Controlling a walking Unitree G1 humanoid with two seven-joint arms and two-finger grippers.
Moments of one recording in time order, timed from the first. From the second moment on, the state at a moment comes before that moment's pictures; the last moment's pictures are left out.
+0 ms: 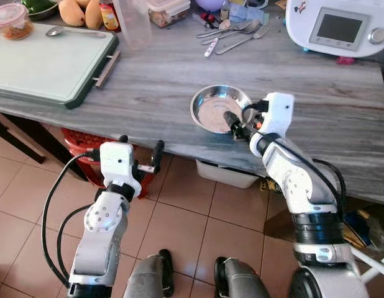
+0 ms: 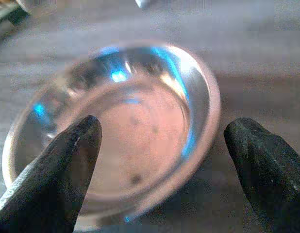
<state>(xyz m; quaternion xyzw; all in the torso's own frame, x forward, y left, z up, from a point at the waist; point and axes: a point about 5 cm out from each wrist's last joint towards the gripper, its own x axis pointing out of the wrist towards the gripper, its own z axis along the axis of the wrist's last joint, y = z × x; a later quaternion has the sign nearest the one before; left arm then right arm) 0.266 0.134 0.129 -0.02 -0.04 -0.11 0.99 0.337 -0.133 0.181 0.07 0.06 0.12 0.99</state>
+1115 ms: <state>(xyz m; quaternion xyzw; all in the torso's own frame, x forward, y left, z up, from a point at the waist) 0.265 0.135 0.127 -0.01 -0.04 -0.11 0.99 0.339 -0.119 0.164 -0.05 0.06 0.40 0.91</state>
